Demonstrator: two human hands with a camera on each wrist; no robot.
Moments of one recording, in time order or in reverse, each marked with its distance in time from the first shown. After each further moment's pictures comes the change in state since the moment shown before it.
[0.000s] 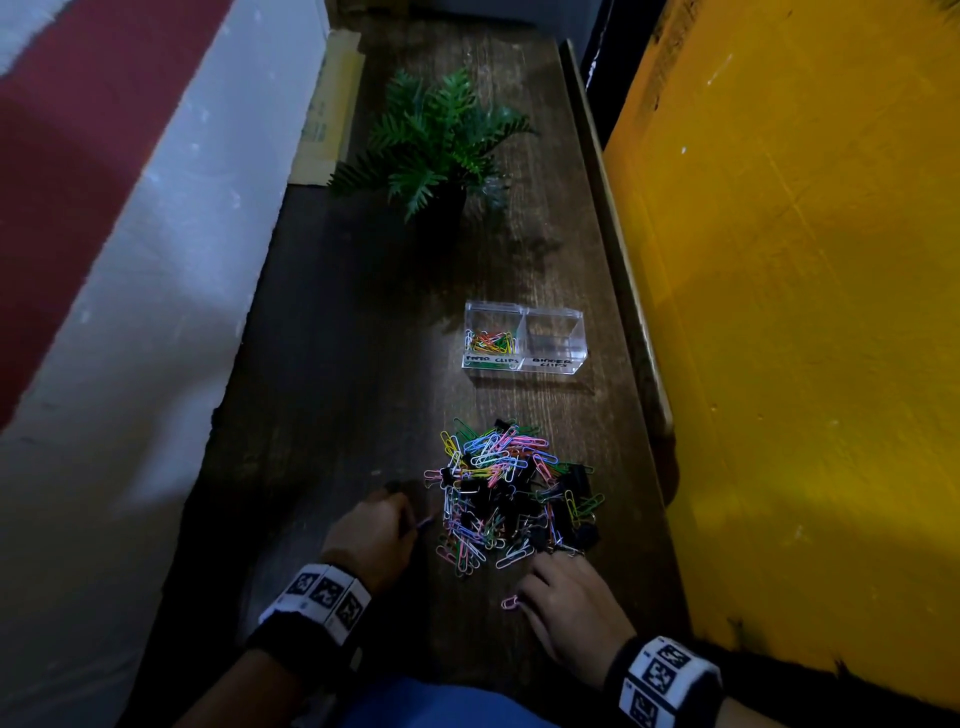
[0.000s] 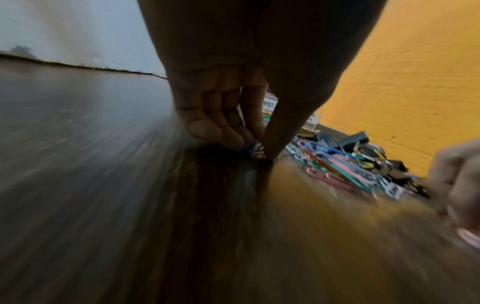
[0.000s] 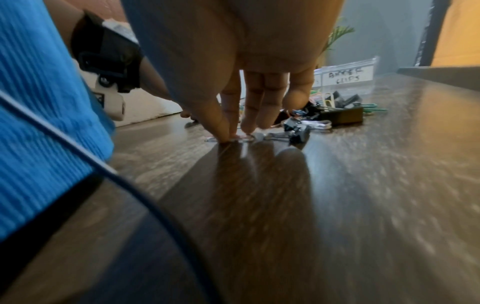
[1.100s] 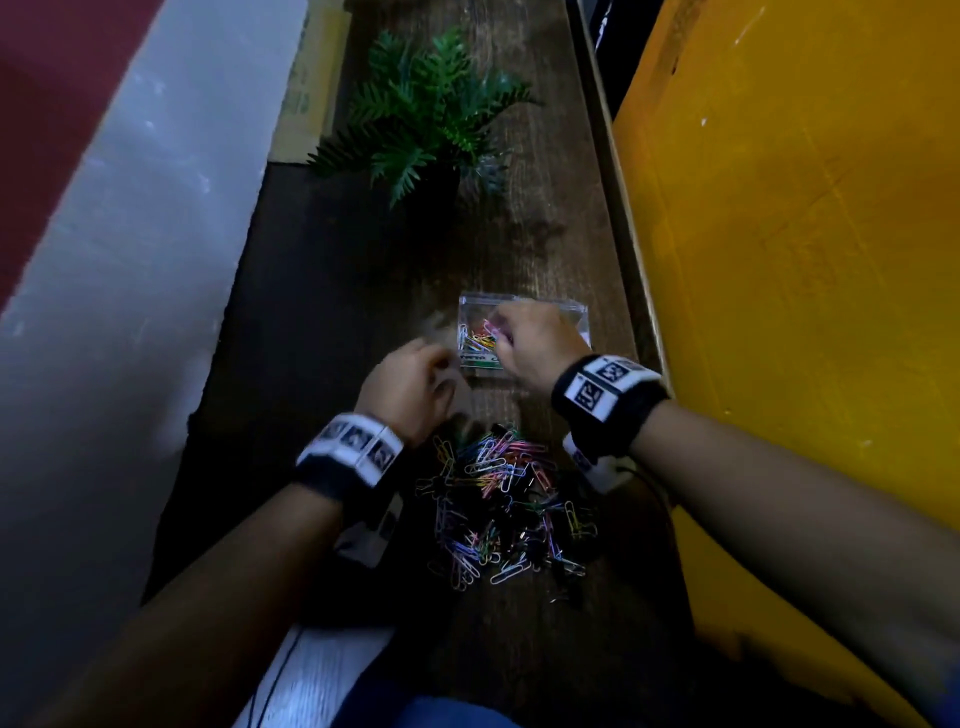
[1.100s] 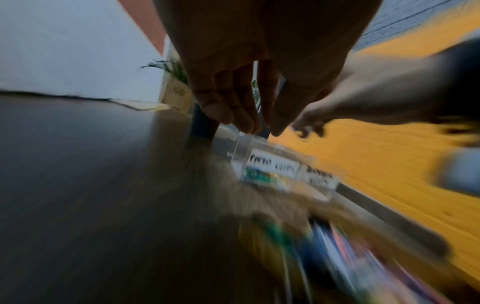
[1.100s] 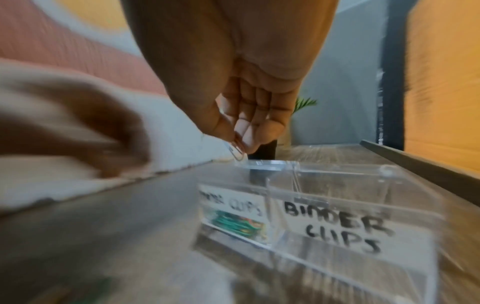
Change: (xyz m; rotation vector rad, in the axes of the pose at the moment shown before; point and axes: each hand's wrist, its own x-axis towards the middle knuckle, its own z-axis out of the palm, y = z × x) left_hand 0.106 0.053 -0.083 -0.138 0.390 0.294; right_hand 0.219 0.072 -0.132 0.210 0.231 0.146
